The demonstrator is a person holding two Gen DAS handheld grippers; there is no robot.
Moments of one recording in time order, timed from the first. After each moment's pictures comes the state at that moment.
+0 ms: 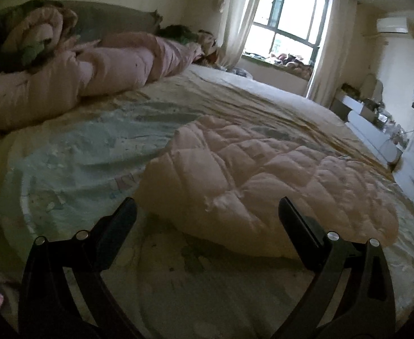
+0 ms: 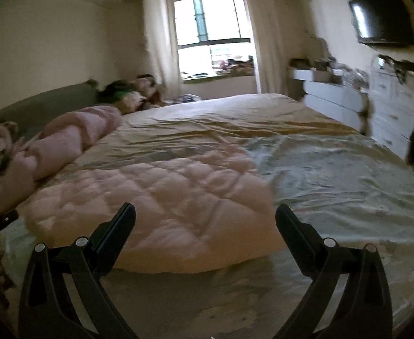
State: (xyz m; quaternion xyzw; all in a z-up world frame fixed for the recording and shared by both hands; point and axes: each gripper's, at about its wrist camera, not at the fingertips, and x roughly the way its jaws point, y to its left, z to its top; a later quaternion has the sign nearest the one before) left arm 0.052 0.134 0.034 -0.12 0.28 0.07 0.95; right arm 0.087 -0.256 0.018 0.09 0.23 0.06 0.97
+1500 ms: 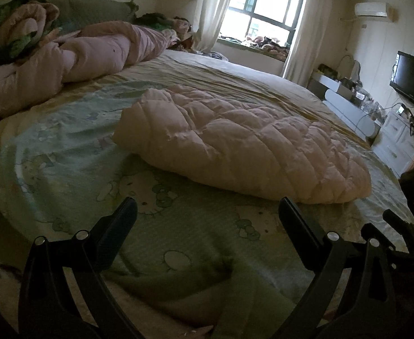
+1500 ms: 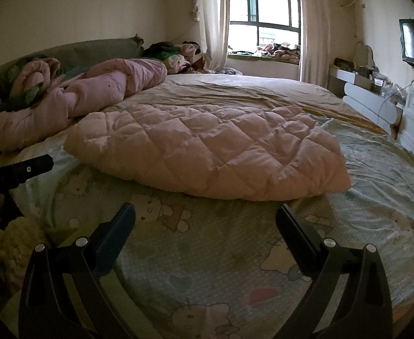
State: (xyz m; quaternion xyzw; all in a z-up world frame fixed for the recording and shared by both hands) left arm -0.005 0.091 0.010 -0.11 0.31 0.01 0.94; right arm 0.014 -0.159 -0.030 0.00 0.29 0.14 0.95
